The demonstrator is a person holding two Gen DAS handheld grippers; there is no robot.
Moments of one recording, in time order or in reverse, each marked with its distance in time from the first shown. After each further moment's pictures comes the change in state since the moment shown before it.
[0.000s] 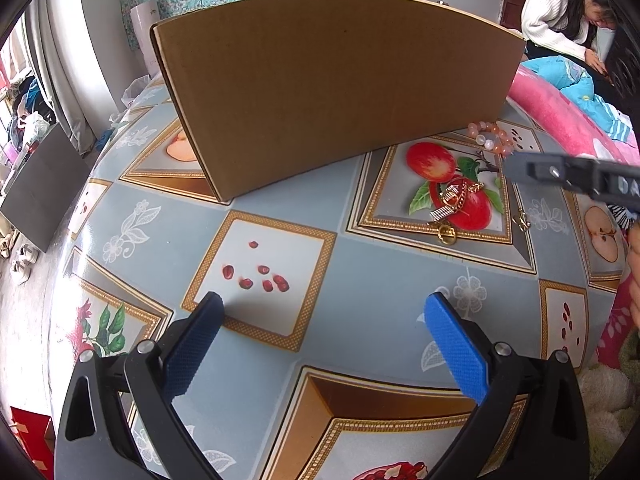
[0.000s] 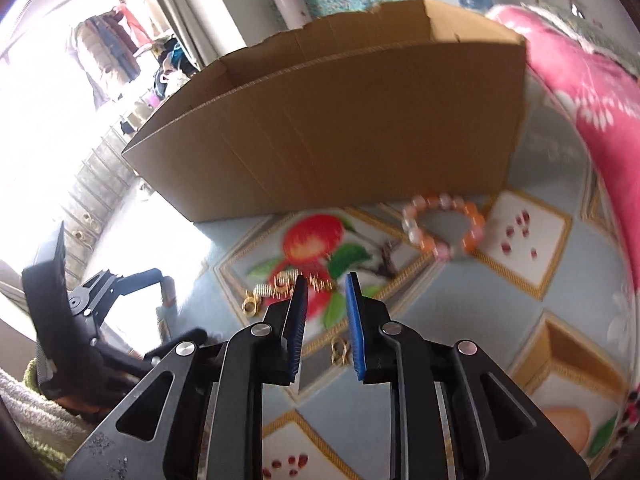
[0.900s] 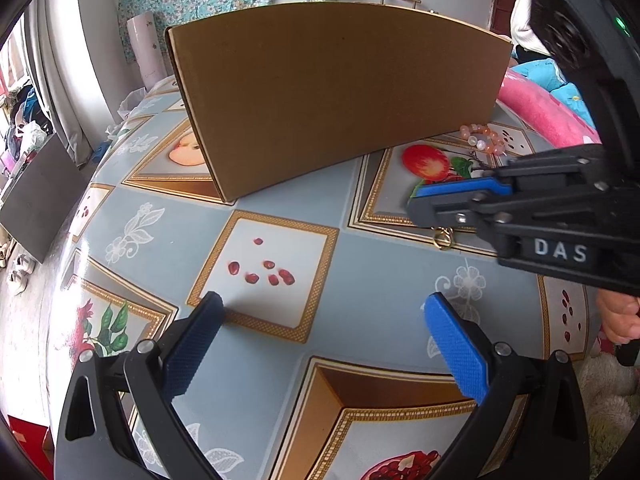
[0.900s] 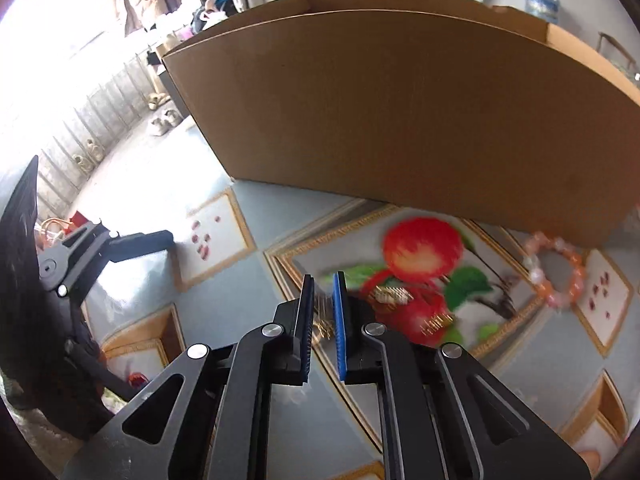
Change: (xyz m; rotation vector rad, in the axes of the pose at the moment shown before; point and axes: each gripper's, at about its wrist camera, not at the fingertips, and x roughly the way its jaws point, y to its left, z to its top) left arm -0.007 0.004 -0.011 0.017 -0.051 -0.015; right arm 0.054 0.068 0.006 -0.216 0.108 0.006
